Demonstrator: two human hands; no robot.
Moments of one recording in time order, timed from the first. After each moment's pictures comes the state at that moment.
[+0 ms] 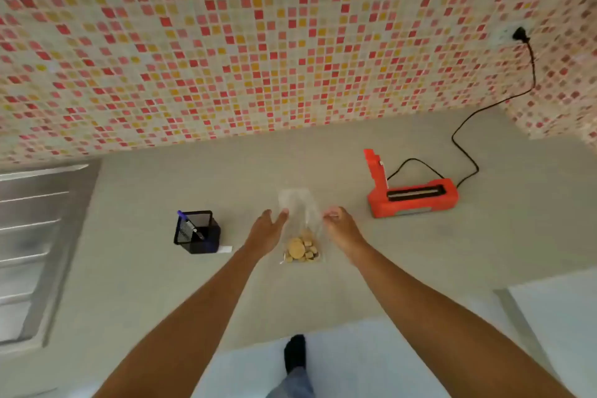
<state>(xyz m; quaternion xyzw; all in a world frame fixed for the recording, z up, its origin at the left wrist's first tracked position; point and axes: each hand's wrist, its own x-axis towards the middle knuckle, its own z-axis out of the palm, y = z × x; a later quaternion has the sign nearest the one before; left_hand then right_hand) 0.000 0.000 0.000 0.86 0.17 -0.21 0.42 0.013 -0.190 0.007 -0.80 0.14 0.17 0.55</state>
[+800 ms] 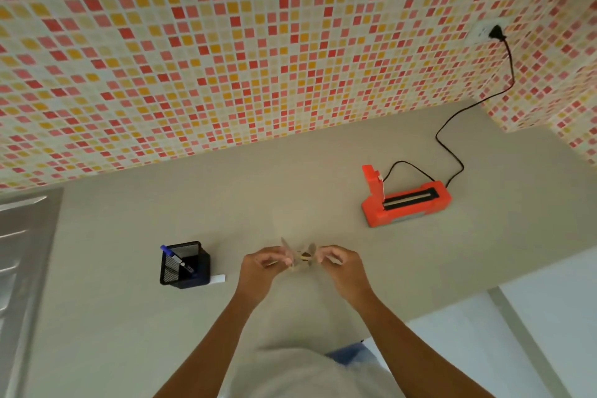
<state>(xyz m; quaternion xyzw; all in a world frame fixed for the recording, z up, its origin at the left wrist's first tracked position) -0.023 0.015 -0.026 0.73 0.10 -0.10 0.67 -0.031 -0.189 -0.013 -0.81 0.11 0.07 0.57</state>
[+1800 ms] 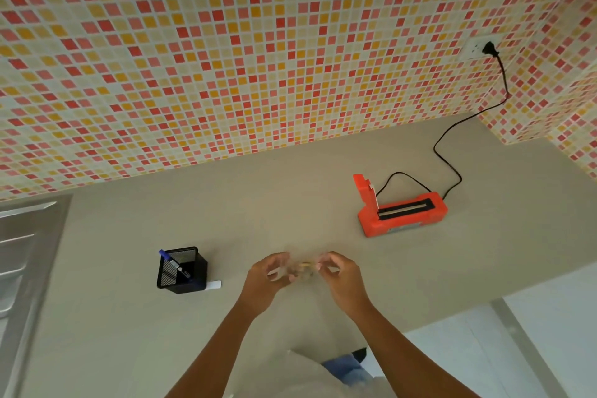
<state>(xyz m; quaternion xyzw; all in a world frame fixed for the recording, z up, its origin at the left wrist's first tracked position) -0.029 0.004 -0.031 0.73 0.08 -0.18 0.65 -0.036 -0.200 -0.002 -0.82 0.09 0.04 0.56</state>
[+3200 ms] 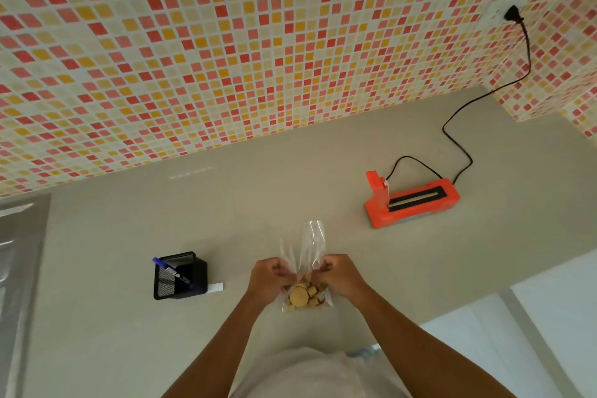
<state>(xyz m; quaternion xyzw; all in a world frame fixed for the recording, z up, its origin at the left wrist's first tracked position) -0.003 0.003 -0.039 0.76 0.20 -0.27 0.56 -0.003 -0.192 -0.049 -0.80 0.17 0.27 0.51</state>
